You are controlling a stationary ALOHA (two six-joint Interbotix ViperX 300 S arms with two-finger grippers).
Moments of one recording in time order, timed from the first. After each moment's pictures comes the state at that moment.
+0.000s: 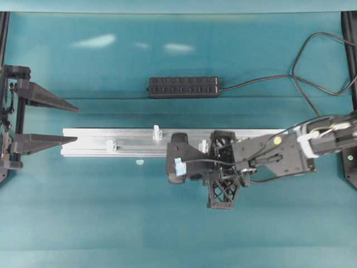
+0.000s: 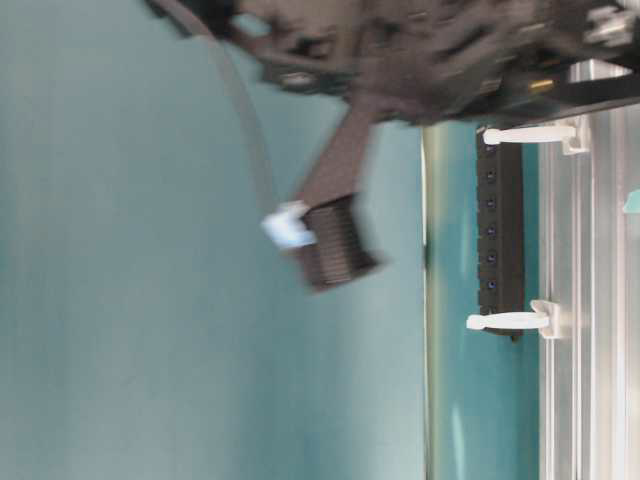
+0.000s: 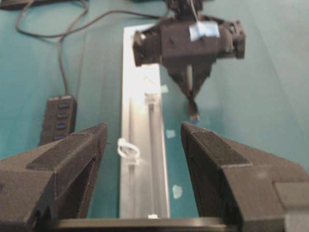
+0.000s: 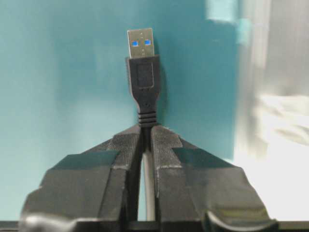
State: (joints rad) left arm 0.02 -0.90 1.02 0.02 0.13 0.14; right arm 0.11 0.19 0.43 -0.04 0.71 0.20
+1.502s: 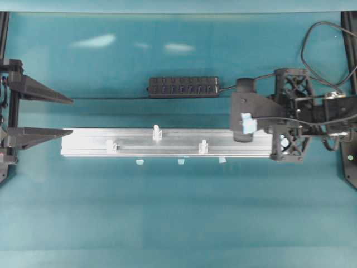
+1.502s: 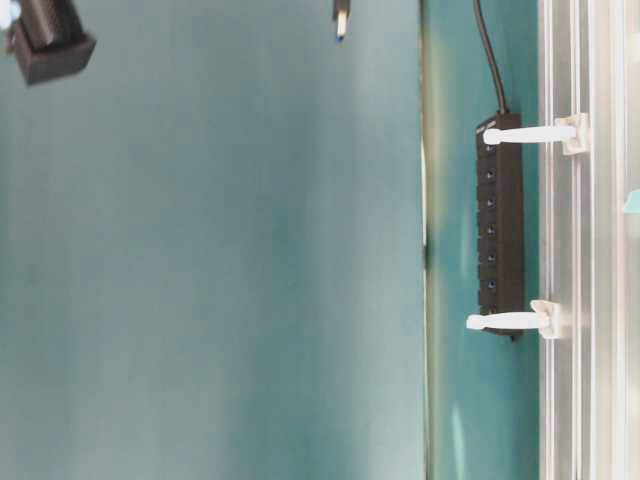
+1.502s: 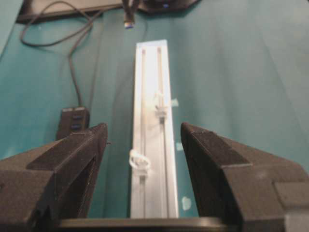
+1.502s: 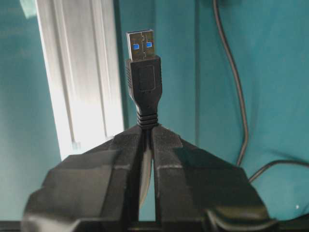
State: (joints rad) left arm 0.05 -0.94 1.02 0.02 0.13 0.14; right arm 0.05 -0.31 0.60 -0.36 1.09 0.19
